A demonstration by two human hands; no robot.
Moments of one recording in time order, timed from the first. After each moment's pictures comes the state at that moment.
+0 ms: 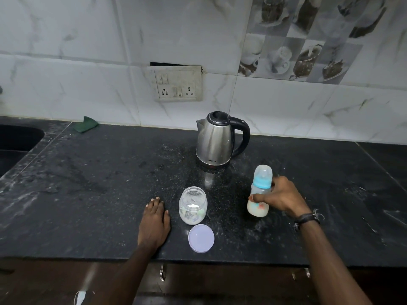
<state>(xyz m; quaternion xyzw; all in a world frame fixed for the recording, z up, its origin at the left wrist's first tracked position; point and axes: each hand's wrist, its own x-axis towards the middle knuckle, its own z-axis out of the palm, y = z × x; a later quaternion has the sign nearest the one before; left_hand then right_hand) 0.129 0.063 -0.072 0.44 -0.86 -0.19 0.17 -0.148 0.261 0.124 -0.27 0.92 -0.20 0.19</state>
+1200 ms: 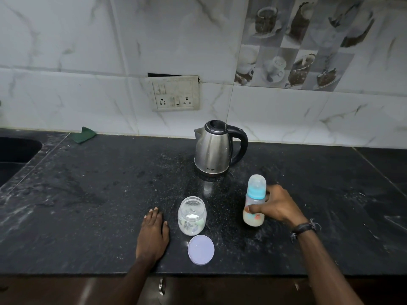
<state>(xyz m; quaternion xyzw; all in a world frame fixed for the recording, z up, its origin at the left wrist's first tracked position) 0.129 0.061 -0.078 0.44 -0.86 -0.18 0.18 -0.147 0.259 0.119 -0.30 0.90 -0.24 0.22</state>
